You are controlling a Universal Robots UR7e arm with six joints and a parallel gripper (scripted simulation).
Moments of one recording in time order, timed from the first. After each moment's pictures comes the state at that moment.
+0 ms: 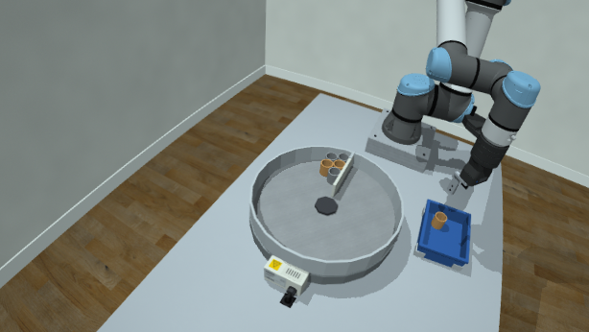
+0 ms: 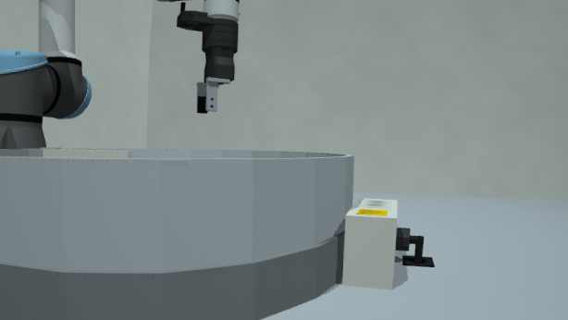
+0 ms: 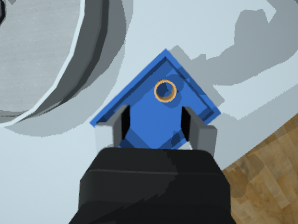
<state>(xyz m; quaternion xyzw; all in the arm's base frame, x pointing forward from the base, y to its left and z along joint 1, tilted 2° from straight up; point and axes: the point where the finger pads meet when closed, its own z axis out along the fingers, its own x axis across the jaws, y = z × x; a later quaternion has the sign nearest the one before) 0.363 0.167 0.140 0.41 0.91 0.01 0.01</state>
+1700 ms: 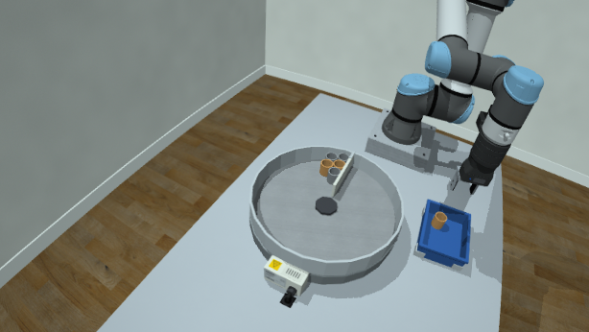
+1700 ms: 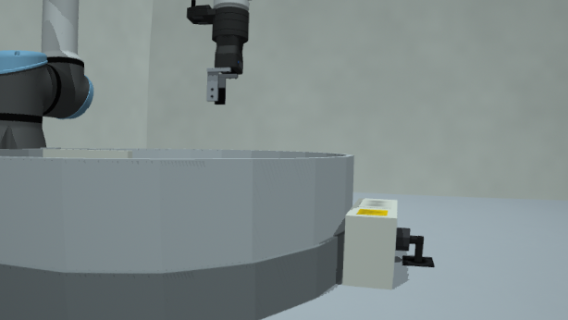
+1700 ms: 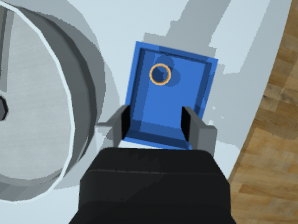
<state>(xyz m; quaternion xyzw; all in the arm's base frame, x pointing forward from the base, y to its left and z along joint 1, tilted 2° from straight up) 0.383 0.170 0.159 0.67 0.74 0.02 0.00</state>
